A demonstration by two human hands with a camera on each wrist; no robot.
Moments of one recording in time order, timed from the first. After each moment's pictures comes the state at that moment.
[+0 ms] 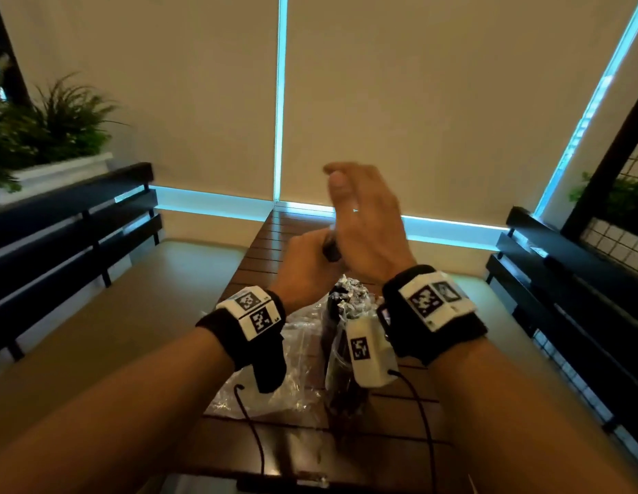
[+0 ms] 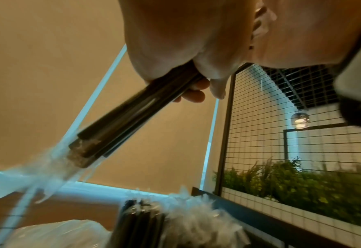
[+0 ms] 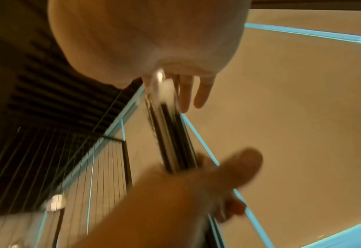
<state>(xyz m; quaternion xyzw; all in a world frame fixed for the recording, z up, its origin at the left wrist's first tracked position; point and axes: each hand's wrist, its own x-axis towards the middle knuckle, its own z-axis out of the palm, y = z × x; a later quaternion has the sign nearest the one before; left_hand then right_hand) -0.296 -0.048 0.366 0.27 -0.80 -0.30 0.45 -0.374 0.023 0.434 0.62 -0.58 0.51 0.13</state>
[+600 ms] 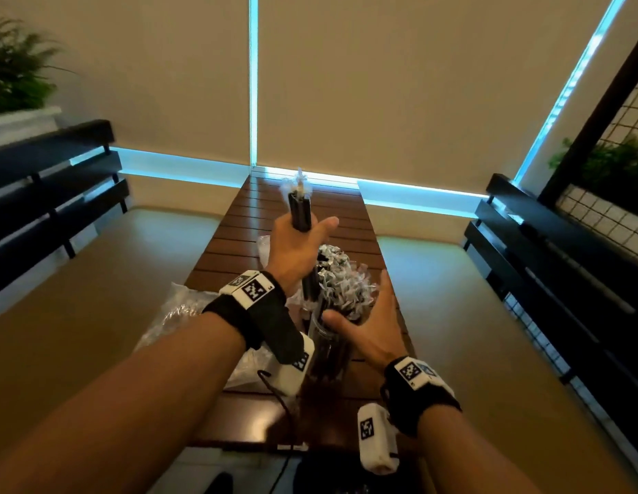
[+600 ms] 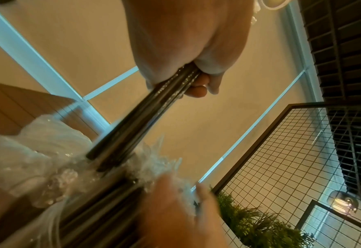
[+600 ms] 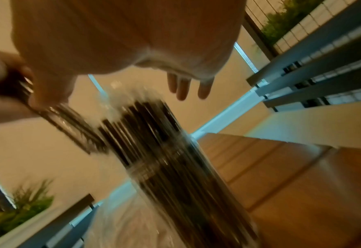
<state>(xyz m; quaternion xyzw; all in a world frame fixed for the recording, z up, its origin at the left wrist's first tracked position) -0.334 -0.061 0.321 0.28 -0.63 -0.52 0.50 -0.445 0.059 0.226 0.41 -0.79 0.42 -0.16</state>
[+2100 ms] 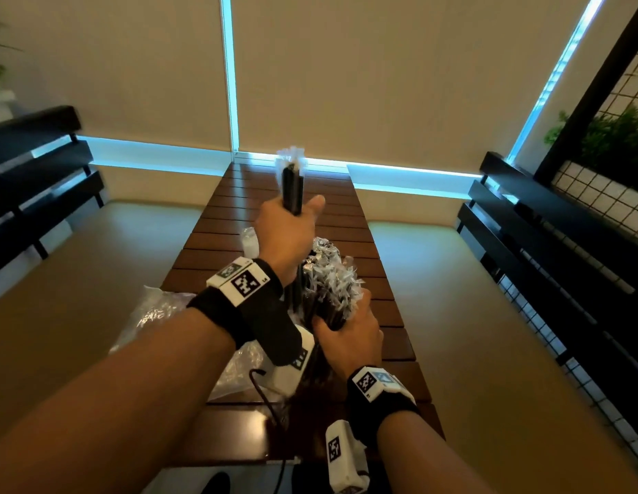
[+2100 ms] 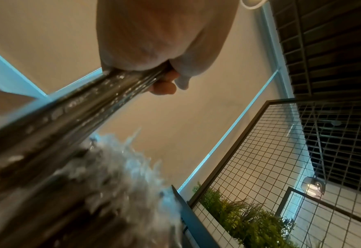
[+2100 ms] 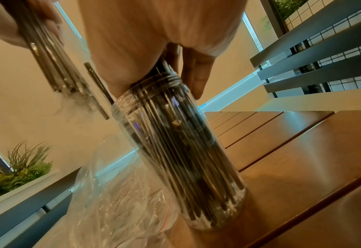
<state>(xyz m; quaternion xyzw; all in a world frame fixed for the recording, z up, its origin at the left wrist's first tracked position) -0.371 -0.081 0.320 0.38 -0.60 -0.51 0.49 -0.434 0.036 0.196 0.36 -0.82 0.43 -0.08</state>
